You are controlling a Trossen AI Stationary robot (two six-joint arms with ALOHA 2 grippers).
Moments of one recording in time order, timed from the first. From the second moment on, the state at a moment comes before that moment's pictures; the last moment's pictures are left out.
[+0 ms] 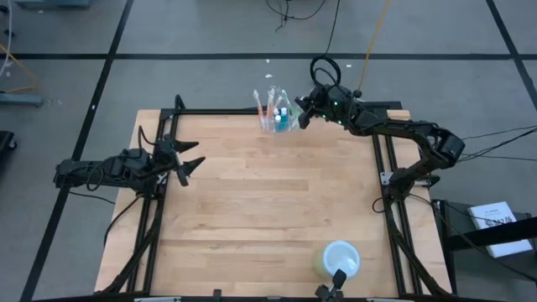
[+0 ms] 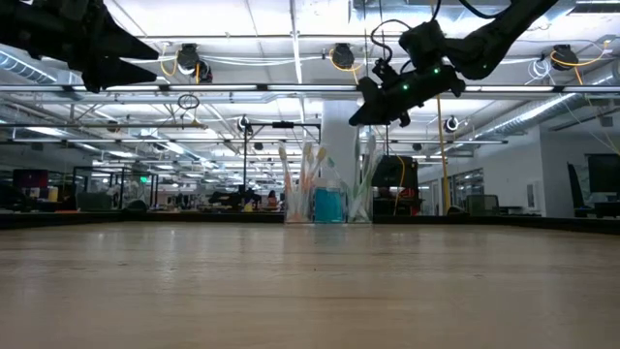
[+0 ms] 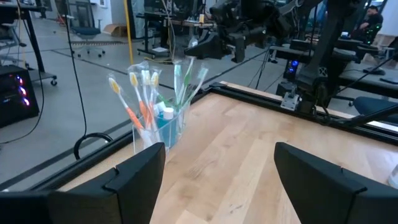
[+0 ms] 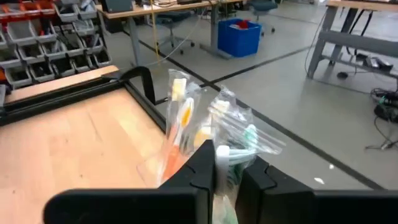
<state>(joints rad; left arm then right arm) -0.04 0.22 0.34 -0.23 -0.47 -0.17 -0.67 1.50 0.89 0.38 -0.05 0.01</state>
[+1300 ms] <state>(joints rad) -0.04 0.22 0.34 -0.23 -0.47 -0.19 -0.67 1.49 0.89 0.47 -0.03 0.06</state>
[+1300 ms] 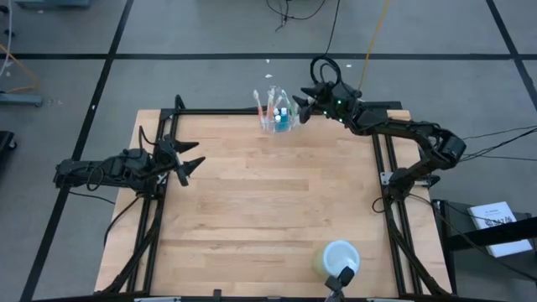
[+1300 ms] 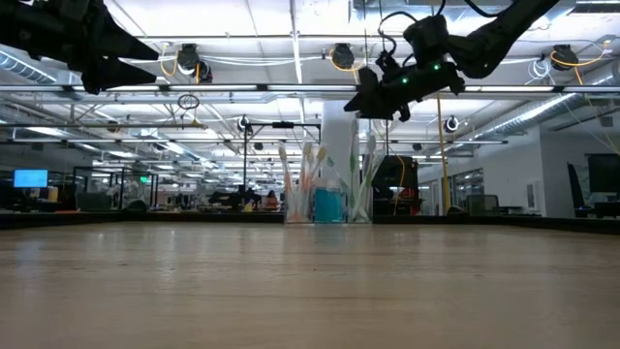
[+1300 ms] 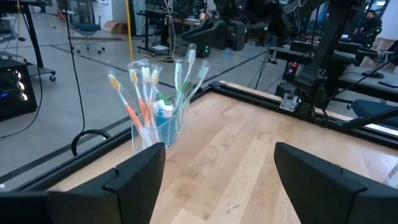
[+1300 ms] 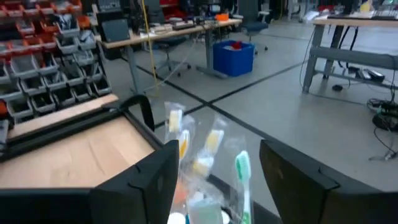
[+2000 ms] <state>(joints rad) -0.04 0.22 0.34 -0.23 -0.47 -0.20 -0.70 1.50 0.89 0.38 -0.03 0.04</state>
